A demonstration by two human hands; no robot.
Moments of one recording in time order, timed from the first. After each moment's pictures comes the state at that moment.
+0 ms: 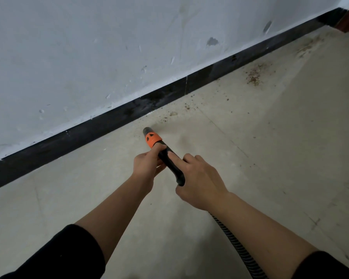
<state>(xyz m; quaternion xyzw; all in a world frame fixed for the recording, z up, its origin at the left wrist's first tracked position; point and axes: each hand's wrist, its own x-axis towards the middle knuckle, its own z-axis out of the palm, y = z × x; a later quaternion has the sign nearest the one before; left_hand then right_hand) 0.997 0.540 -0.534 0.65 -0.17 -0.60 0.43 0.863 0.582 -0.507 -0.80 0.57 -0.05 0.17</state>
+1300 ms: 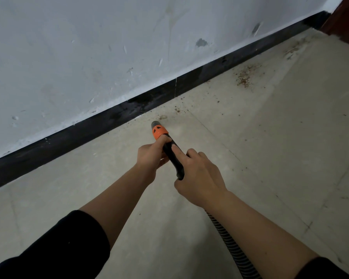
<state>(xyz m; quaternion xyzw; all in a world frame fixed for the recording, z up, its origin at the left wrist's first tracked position) 0.967 0.499 -0.537 0.64 -0.22 -0.63 0.39 0.848 0.562 -0.505 -0.75 0.64 -0.05 0.17</state>
